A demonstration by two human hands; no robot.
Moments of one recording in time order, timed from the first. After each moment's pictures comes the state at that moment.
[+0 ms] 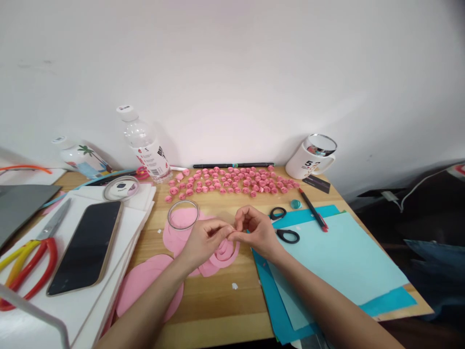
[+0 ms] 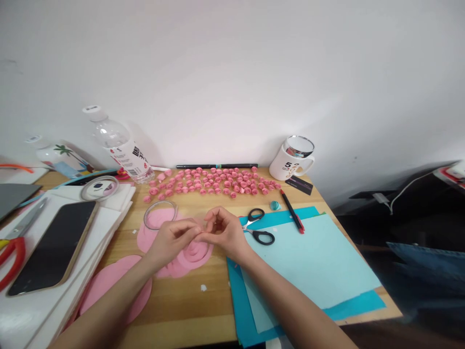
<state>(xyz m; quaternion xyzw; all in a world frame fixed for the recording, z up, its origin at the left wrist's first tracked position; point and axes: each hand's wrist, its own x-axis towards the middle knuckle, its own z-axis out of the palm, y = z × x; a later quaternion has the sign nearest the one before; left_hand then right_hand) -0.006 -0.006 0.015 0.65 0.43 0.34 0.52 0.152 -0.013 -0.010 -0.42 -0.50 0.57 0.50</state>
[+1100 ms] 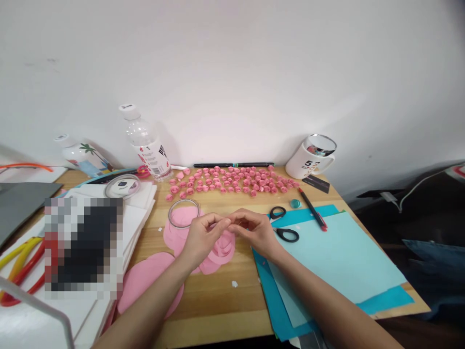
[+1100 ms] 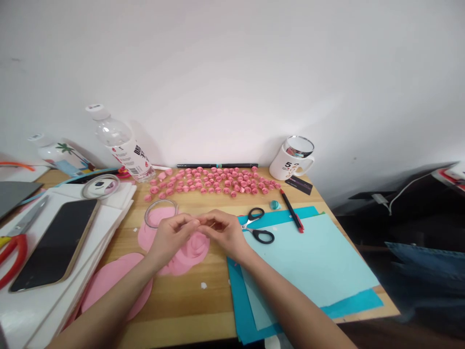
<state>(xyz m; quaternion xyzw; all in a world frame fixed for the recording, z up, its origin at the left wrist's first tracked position) -0.004 -0.006 0.007 0.59 0.49 0.40 0.51 0.151 -0.014 -0.006 -0.41 -0.58 0.51 0.49</state>
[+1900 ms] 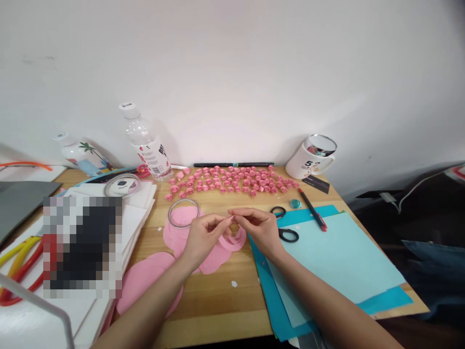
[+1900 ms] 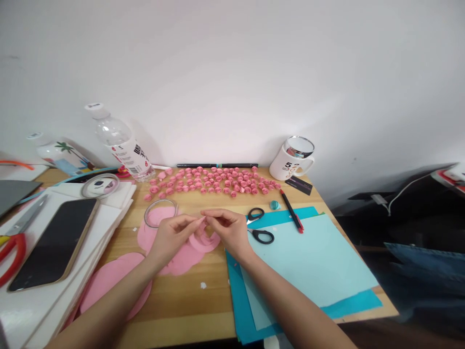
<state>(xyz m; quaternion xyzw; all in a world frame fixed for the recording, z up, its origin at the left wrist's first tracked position) 0.001 -0.010 0.011 0.58 0.48 0.39 0.53 0.150 -0.014 -0.006 -0.50 -0.50 0.46 0.54</state>
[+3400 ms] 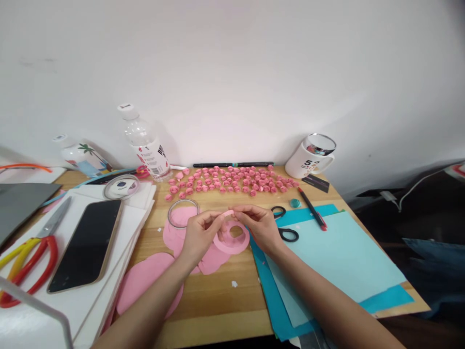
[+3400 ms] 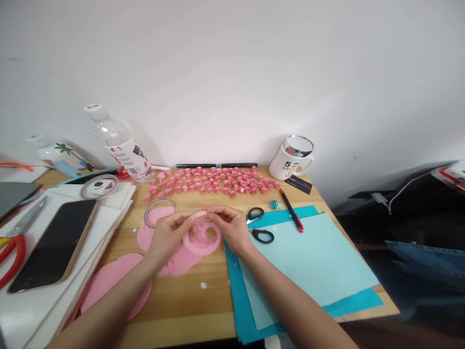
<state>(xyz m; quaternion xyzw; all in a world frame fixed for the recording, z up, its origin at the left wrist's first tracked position) 0.000 -0.007 0.011 0.55 0.50 0.43 0.52 0.155 -0.005 -0.021 -0.46 -0.40 0.57 0.55</state>
